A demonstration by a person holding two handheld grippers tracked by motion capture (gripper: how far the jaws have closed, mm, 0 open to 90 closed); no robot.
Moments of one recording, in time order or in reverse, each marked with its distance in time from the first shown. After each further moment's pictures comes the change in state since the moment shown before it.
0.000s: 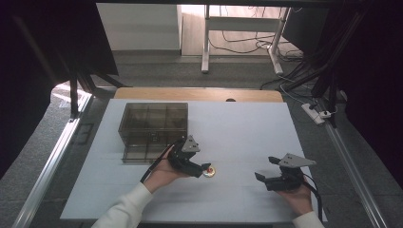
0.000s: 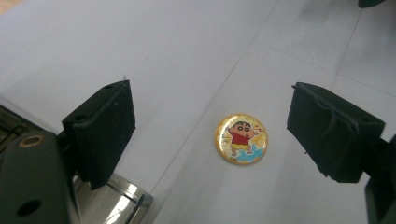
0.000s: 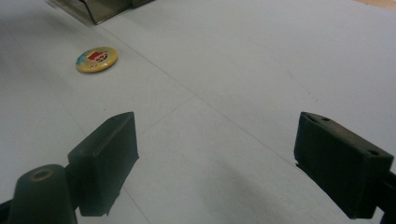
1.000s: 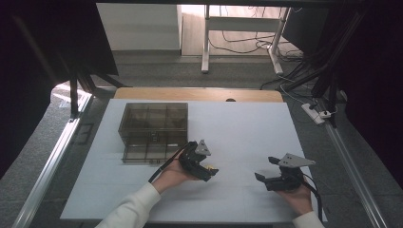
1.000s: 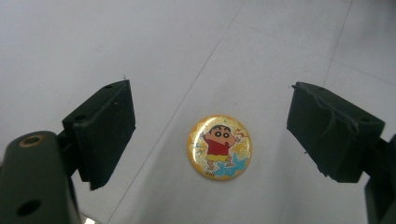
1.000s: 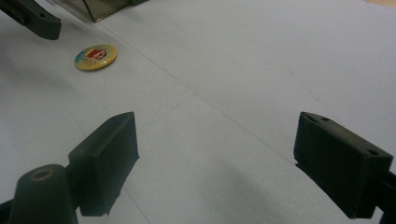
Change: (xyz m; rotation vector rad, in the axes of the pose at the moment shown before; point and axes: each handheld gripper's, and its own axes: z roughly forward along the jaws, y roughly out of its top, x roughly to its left) left arm -0.008 0.005 0.035 0.098 -0.078 0.023; right arm 0.000 0.000 0.001 0.004 0.004 0.001
